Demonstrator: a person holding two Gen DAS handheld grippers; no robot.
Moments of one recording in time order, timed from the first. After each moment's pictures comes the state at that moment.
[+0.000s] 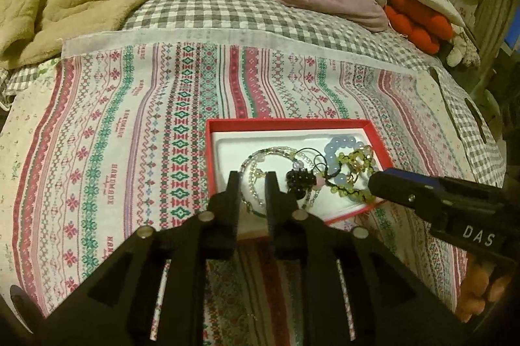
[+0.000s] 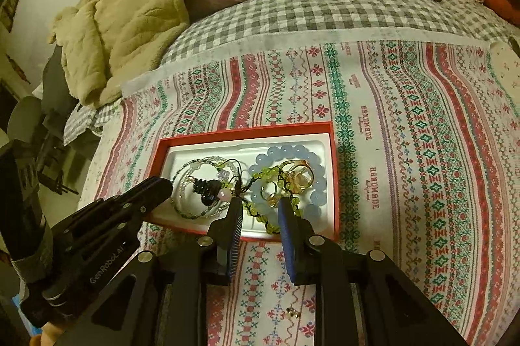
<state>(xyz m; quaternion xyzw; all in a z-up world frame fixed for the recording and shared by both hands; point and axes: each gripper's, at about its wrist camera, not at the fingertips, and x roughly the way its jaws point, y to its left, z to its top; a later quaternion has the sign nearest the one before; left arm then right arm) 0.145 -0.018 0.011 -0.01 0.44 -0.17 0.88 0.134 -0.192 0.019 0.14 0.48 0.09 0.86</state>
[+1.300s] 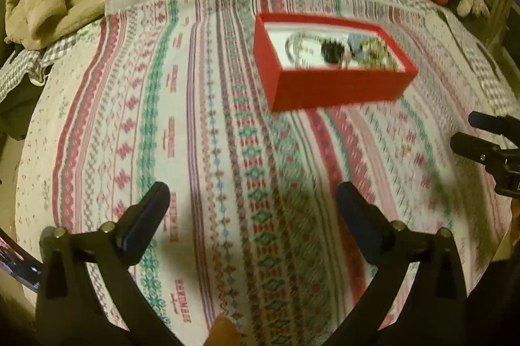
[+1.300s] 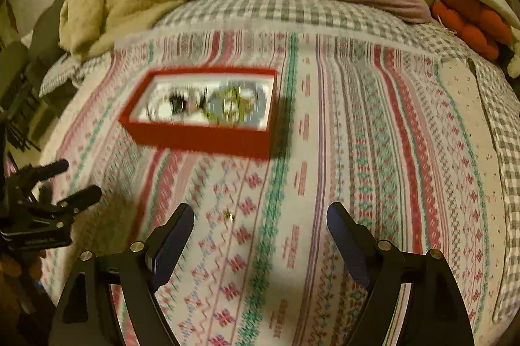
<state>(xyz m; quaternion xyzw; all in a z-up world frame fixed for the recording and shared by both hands) 0.057 0.025 -0.017 0.07 0.49 -0.13 0.86 0.031 -0.207 0.015 0.01 0.49 0.04 0.87</state>
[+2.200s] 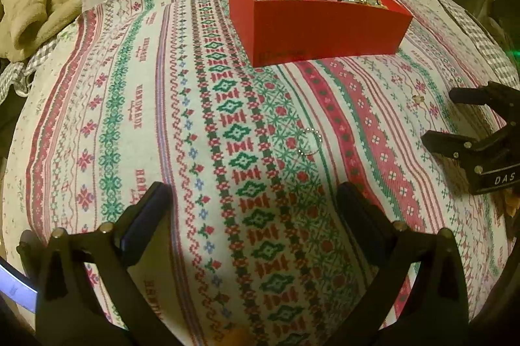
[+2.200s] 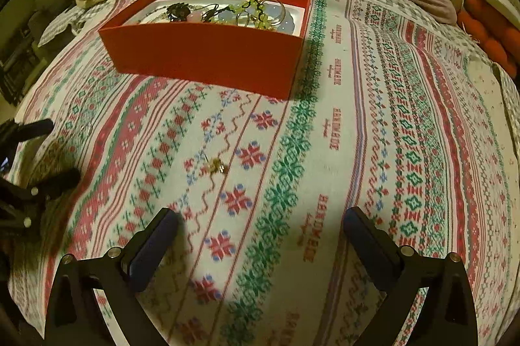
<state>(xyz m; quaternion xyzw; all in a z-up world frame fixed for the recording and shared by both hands) 0.044 0.018 -0.058 0.10 0.48 -0.16 0.86 0.035 -0.191 -0.058 -0.05 0.51 0.06 0.86</state>
